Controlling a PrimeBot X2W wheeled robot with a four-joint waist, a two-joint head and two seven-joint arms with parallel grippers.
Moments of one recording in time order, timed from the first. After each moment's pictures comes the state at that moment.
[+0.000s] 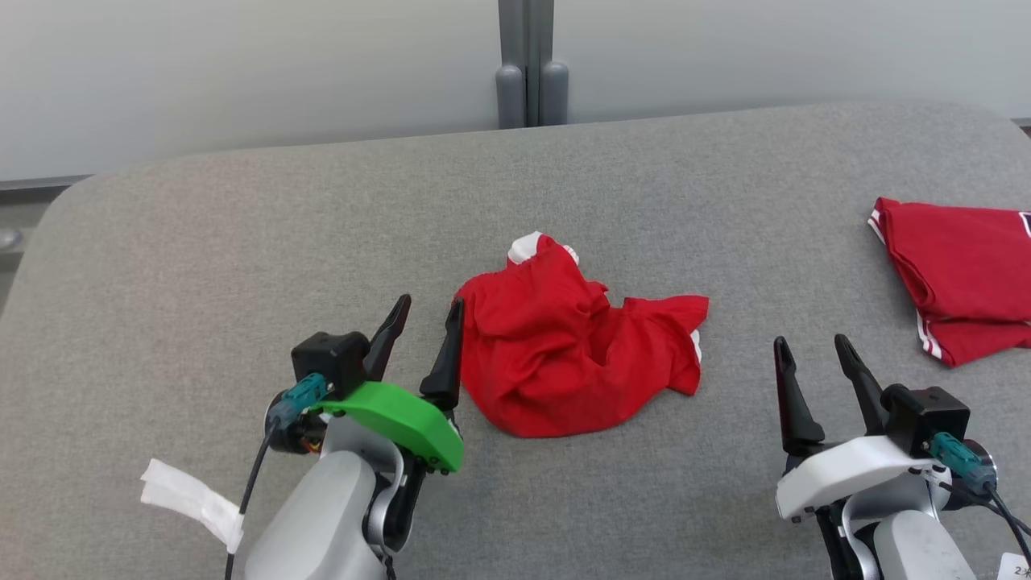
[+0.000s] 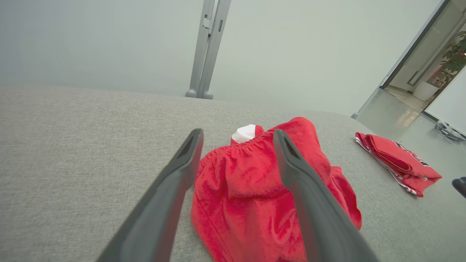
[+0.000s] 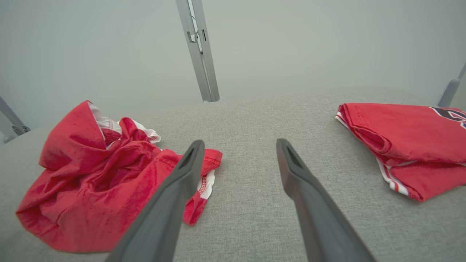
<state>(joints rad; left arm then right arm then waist) -0.44 0.05 -0.51 0.59 -0.62 -0.05 -0.26 -0.08 -0.05 -0.02 0.23 0.17 0.13 -0.19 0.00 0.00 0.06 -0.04</state>
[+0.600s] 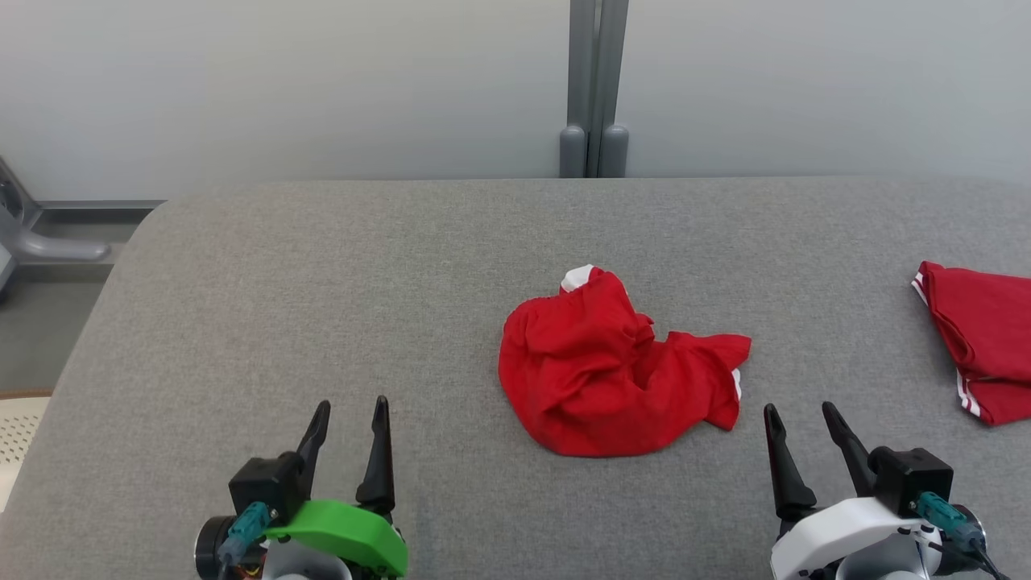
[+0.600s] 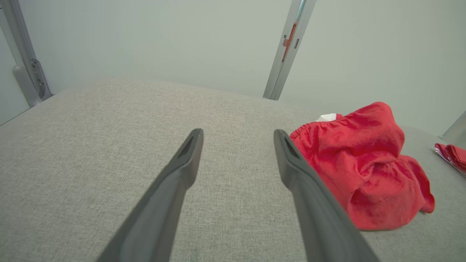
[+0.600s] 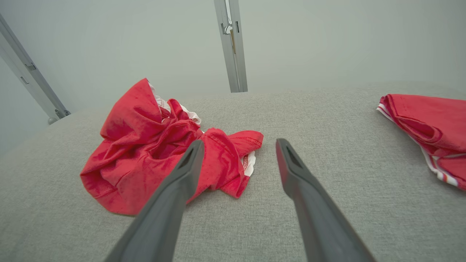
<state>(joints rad) -0.11 0.07 -0.29 0.39 -0.43 0.01 -0.26 0.02 -0.05 0.02 0.26 0.19 0.13 -0.21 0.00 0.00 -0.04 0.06</state>
